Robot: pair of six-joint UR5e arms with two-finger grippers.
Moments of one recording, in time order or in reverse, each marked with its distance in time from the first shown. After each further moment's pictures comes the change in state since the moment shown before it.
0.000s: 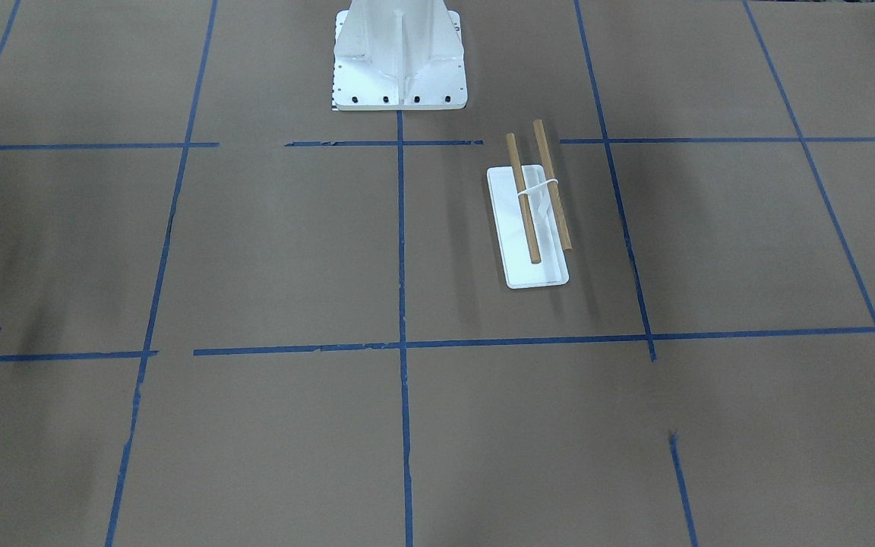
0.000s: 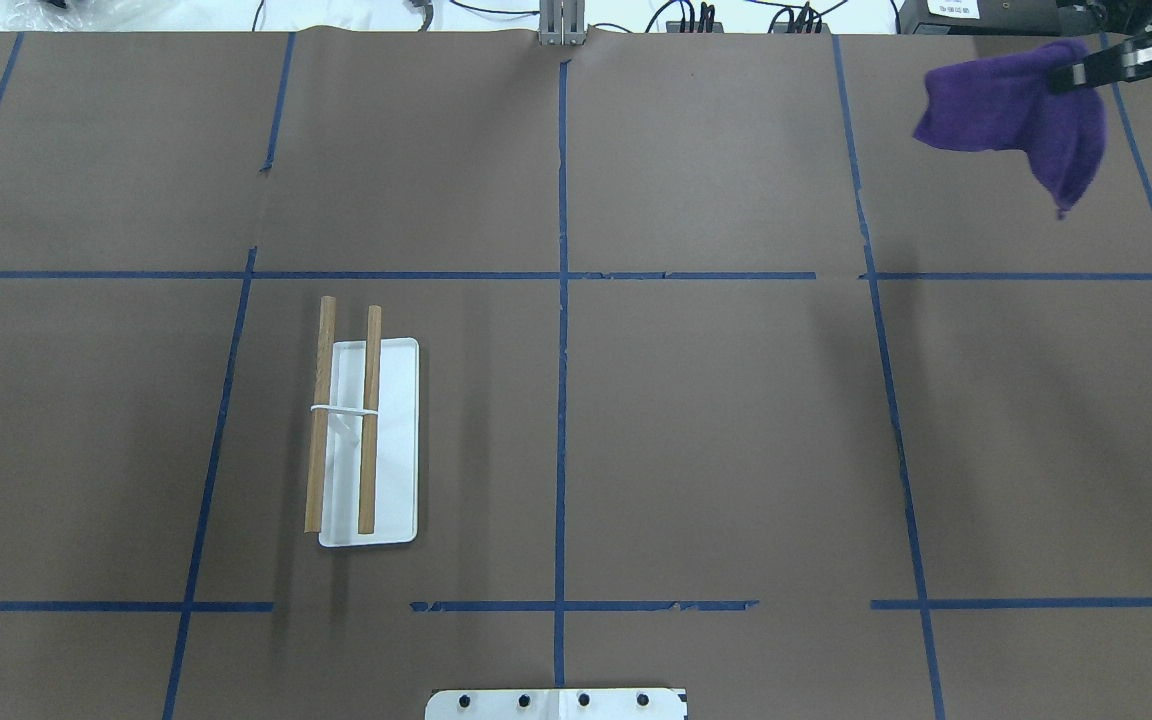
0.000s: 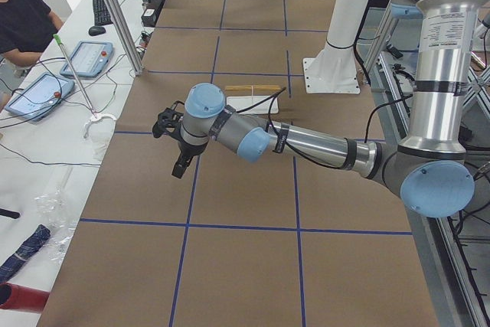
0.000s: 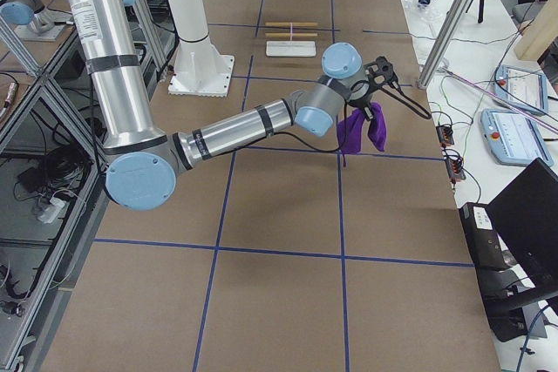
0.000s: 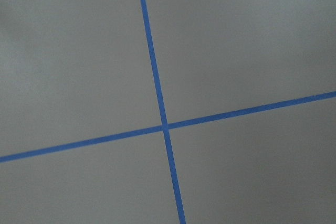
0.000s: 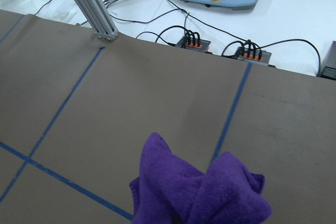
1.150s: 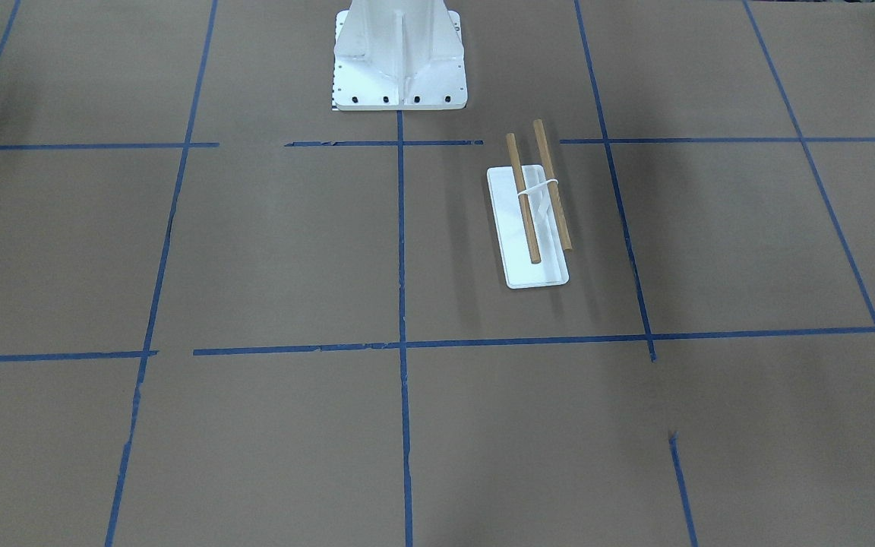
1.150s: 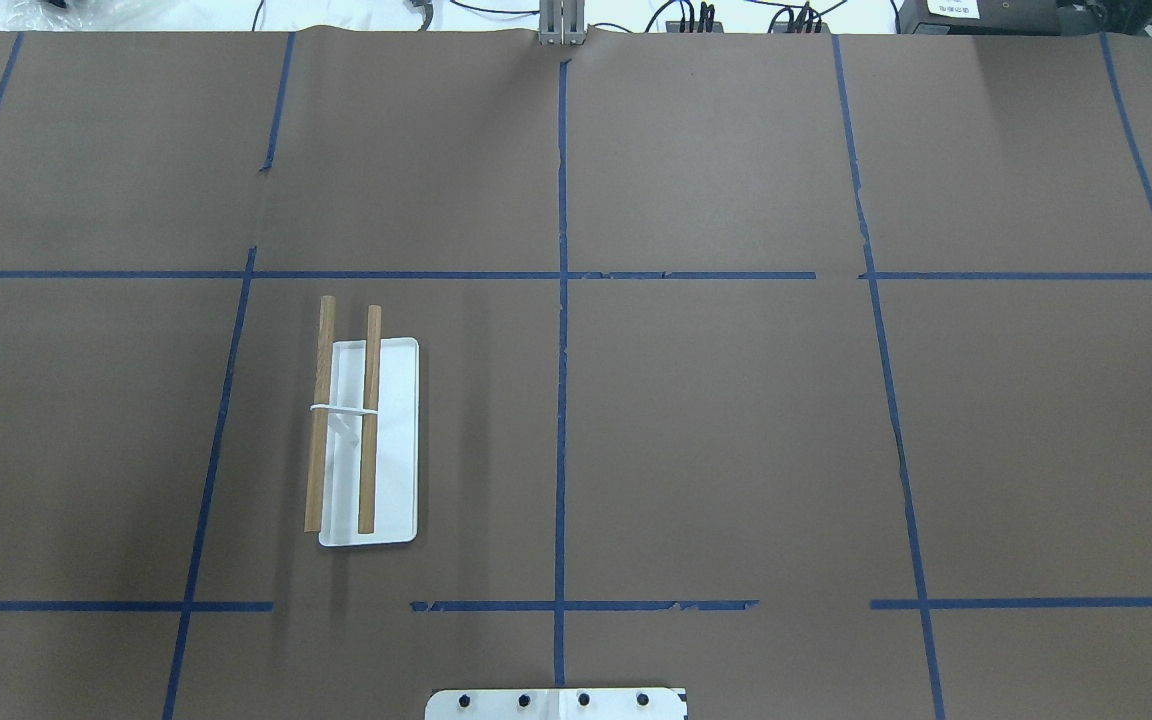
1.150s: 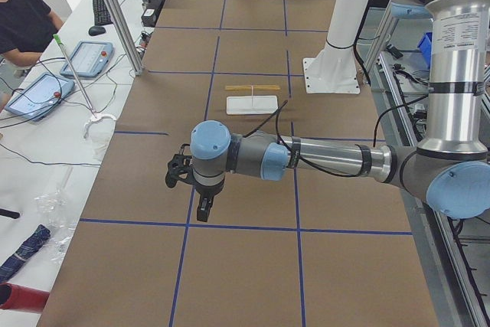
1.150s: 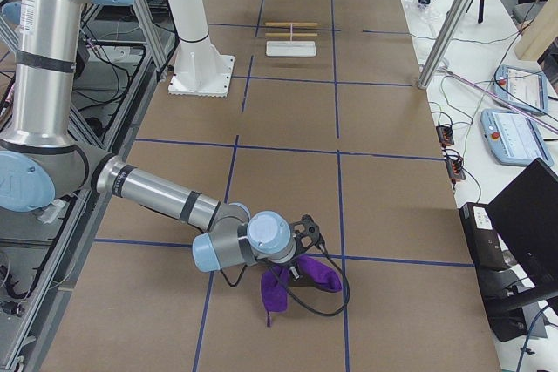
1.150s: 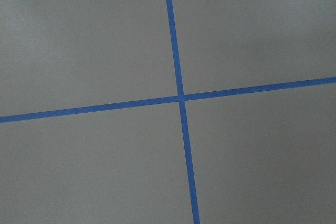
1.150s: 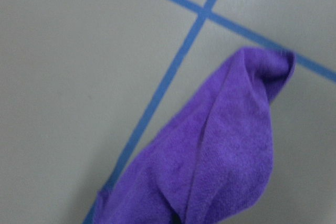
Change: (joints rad) left arm -0.128 0.088 0.026 0.346 -0.005 0.242; right arm 0.301 -0.447 -0.308 -0.008 0.125 -0.862
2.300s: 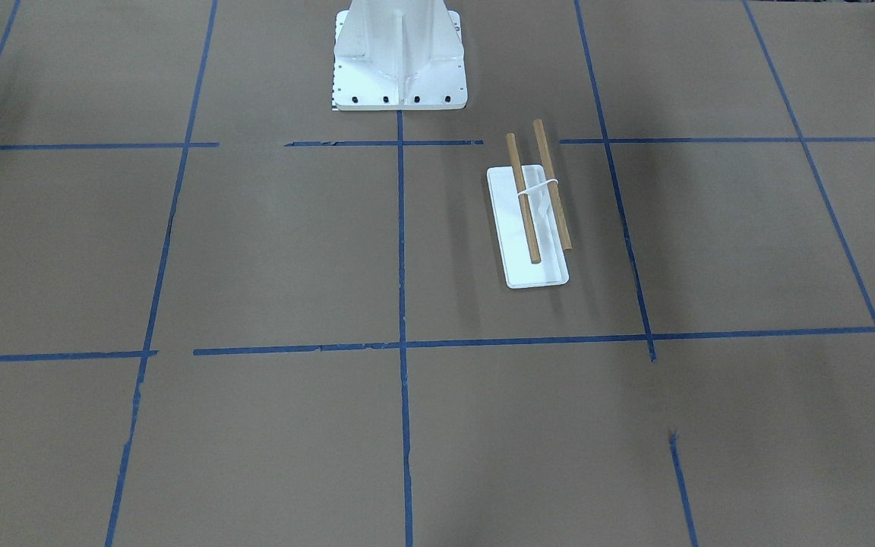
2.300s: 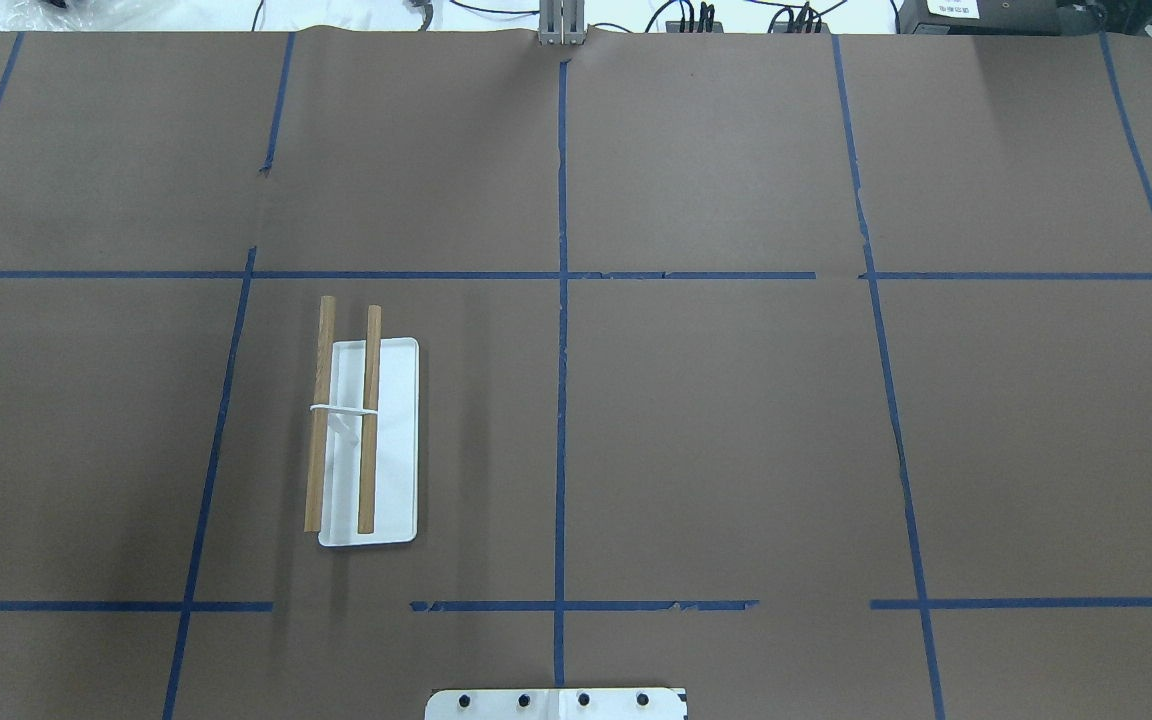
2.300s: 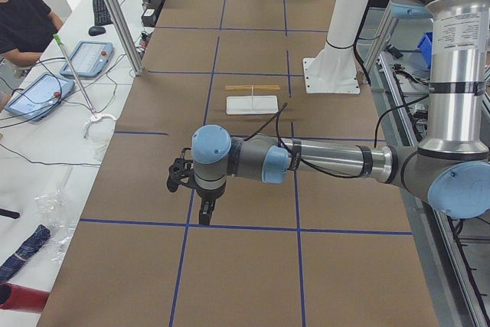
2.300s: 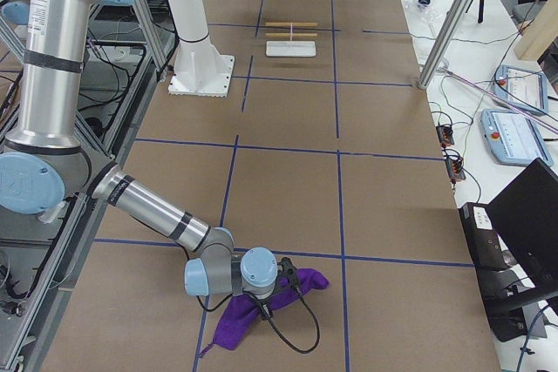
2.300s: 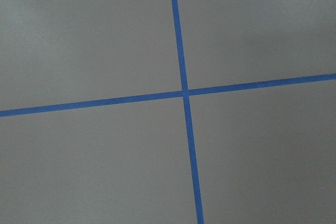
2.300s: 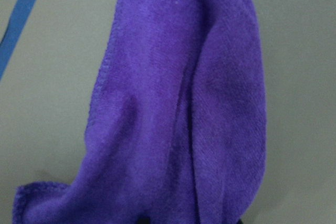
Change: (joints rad) left arm 0.000 0.006 0.014 0.000 0.002 0.000; right arm -0.125 -0.004 -0.276 0.006 -0.134 -0.057
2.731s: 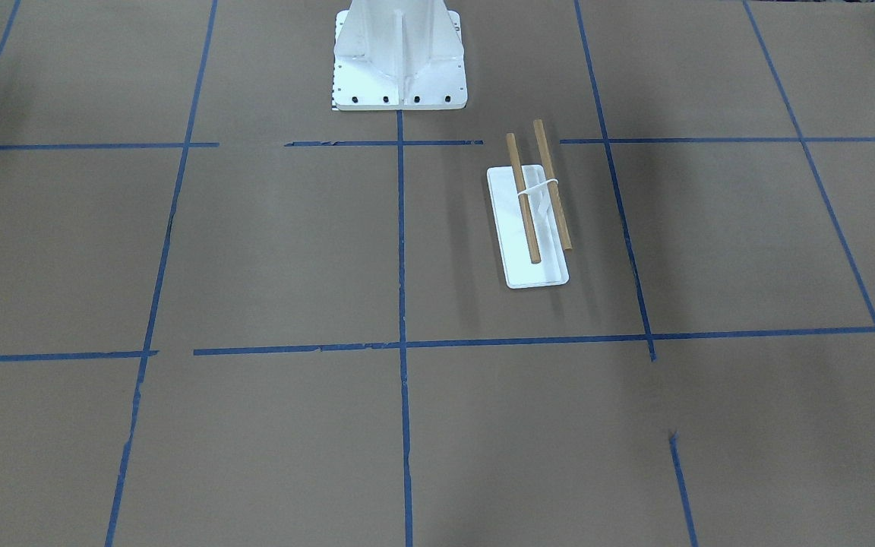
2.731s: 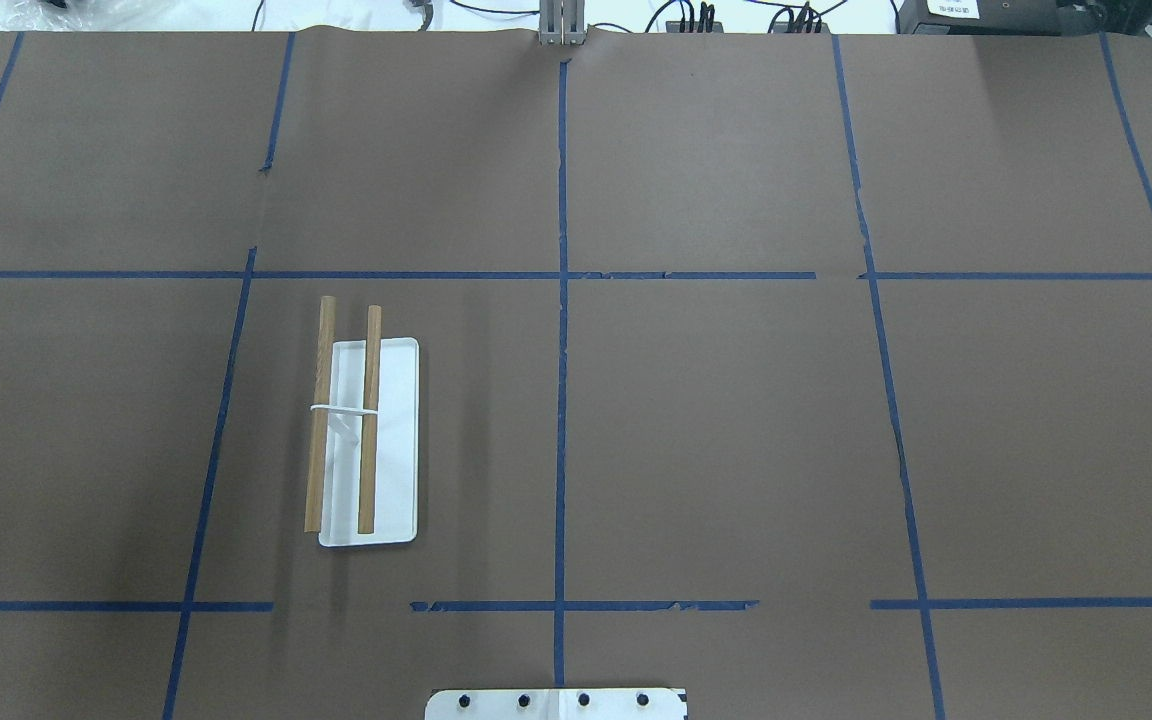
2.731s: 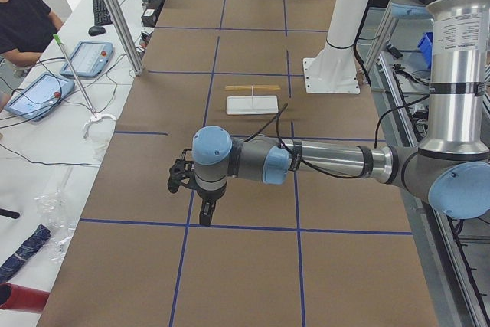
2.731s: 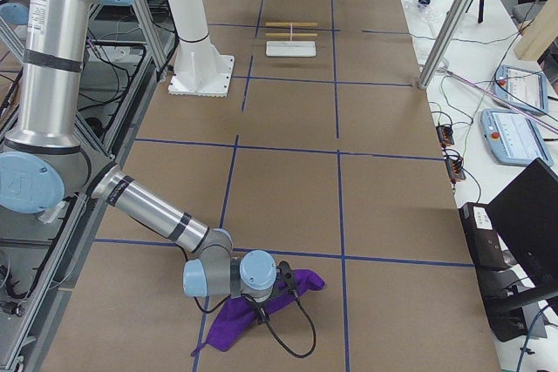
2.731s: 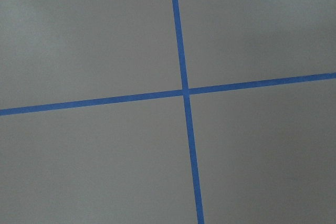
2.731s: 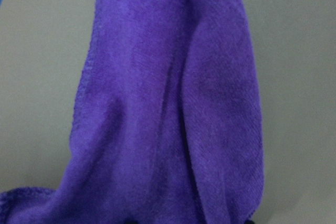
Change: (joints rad) left arm 0.000 0.002 0.002 -0.001 0.001 0.000; right arm -0.002 0.000 -0.015 -0.023 -0.007 0.000
